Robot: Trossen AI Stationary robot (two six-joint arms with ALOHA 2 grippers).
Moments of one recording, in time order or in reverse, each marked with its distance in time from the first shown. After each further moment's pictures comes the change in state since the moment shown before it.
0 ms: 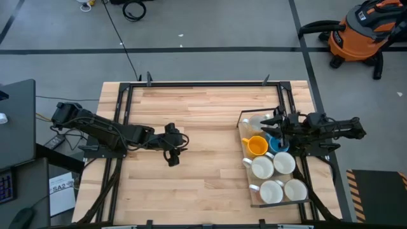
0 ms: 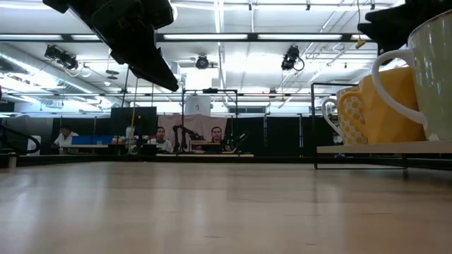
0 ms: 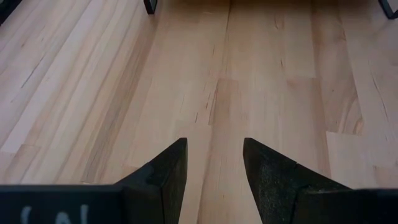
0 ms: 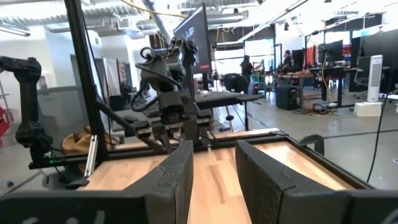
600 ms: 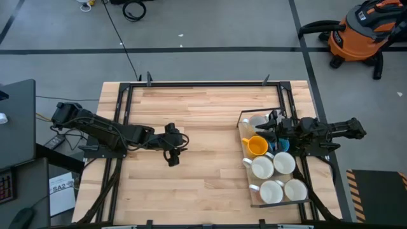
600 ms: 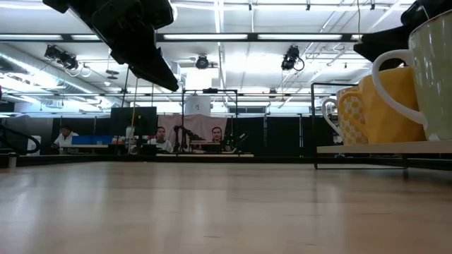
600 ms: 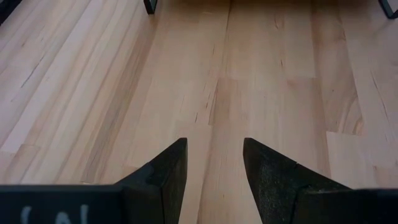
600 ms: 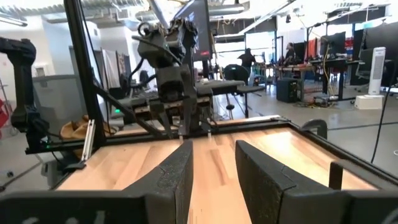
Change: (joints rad) left arm 0.000 0.000 0.000 0.000 0.000 0.000; right arm 0.000 0.001 -0.141 0.111 -0.001 0.000
